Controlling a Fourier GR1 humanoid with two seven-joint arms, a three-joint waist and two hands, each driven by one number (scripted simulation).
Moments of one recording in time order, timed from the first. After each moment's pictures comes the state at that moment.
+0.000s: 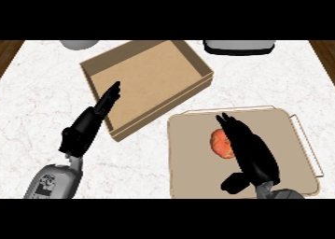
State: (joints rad) left arm -0.20 0.16 -0.15 -1.53 -0.06 -0.10 0.07; right arm -0.08 -0.23 0.42 -1.71 0.85 0.19 0.47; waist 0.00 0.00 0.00
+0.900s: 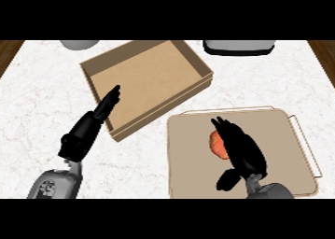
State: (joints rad) left arm -0.16 0.11 -0.12 -1.55 -0.12 -0.15 0.06; right arm -0.09 -0.14 0.36 -1.53 0.95 0.21 0.38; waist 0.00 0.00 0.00
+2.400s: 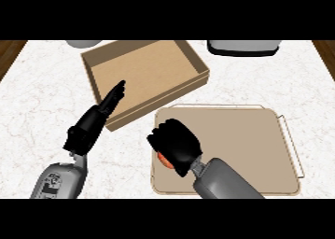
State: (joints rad) left arm -0.21 0.08 -0.10 -1.53 -0.14 -0.18 0.08; right arm -0.47 -0.02 0.67 -1.30 1.14 0.13 0.06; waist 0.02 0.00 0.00
